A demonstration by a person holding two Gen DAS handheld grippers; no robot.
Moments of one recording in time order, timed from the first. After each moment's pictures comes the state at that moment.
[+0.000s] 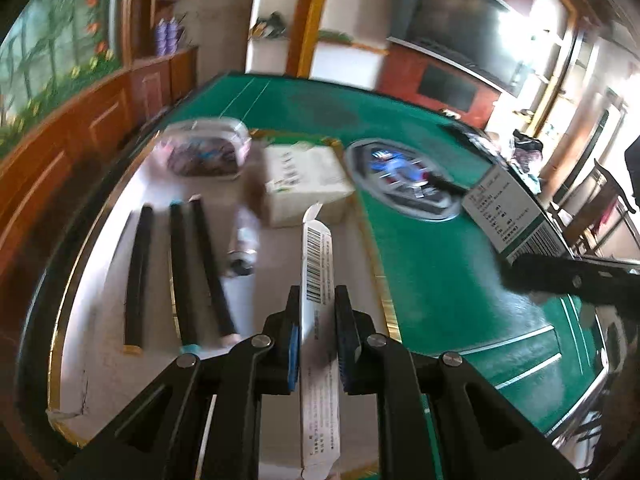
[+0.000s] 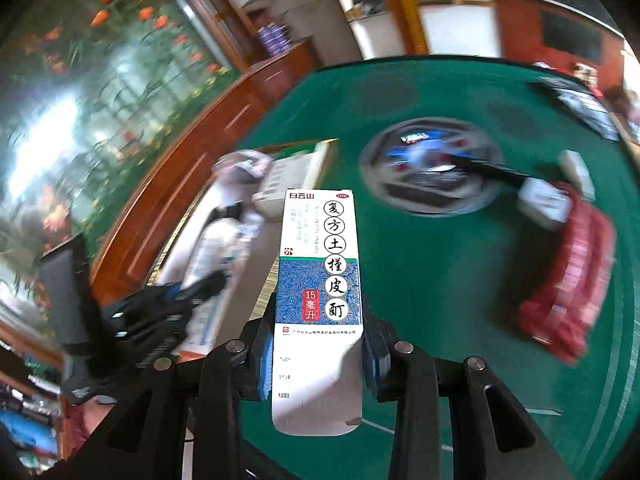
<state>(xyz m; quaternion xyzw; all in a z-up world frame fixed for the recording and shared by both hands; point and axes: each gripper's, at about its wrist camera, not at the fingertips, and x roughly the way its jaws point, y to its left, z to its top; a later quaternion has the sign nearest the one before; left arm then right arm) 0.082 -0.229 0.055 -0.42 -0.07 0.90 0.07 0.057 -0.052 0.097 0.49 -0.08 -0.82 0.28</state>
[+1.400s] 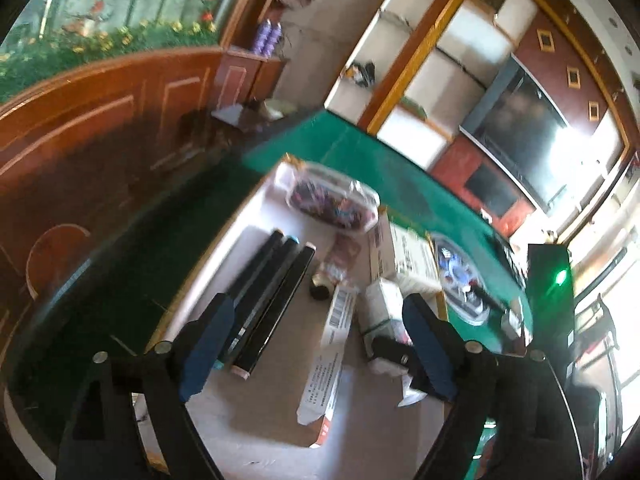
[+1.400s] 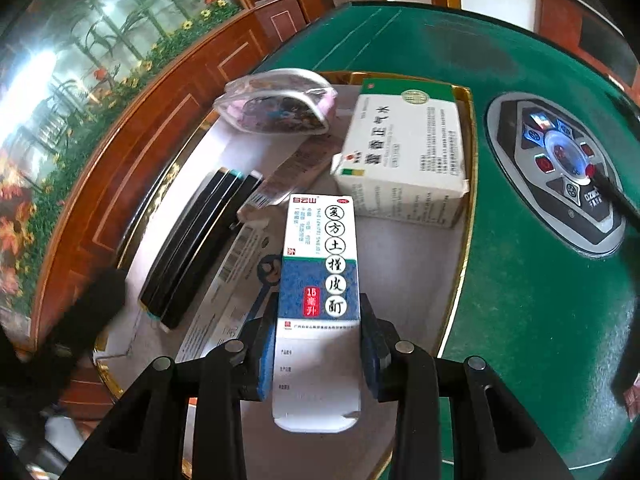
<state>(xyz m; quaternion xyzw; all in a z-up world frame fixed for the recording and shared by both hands) 0.108 -0.348 0.073 -0.33 -0.24 0.91 -0.02 0.011 -0.181 0.032 0.54 0.01 -0.80 0.25</state>
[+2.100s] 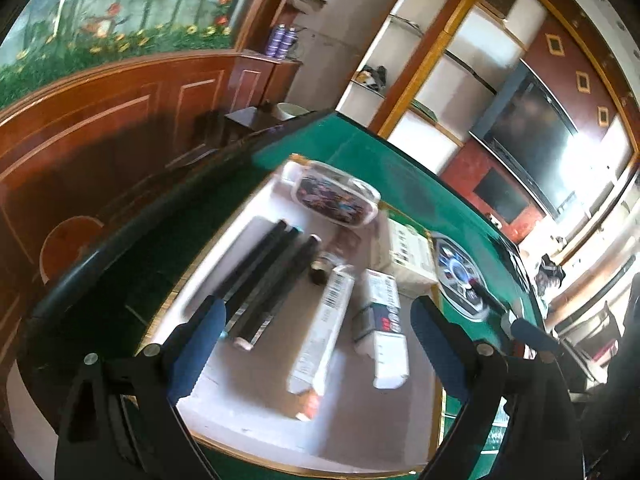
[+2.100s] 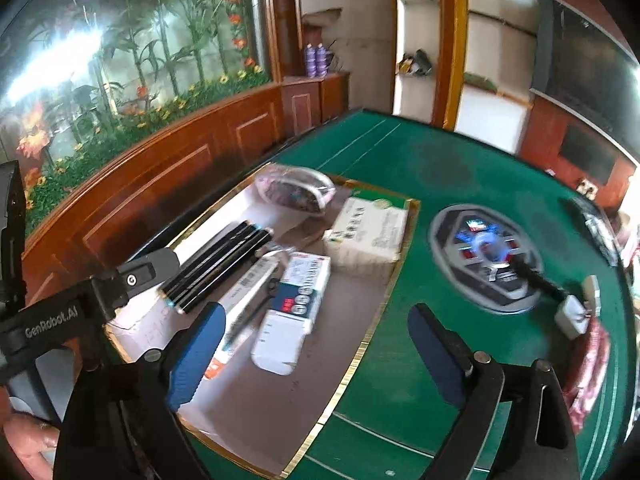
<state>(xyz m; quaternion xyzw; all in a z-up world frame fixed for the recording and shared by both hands) 0.125 -0.325 0.081 -0.34 -0.24 0.91 -0.04 0.084 -0.145 0.104 0.37 0.08 -0.90 0.23</state>
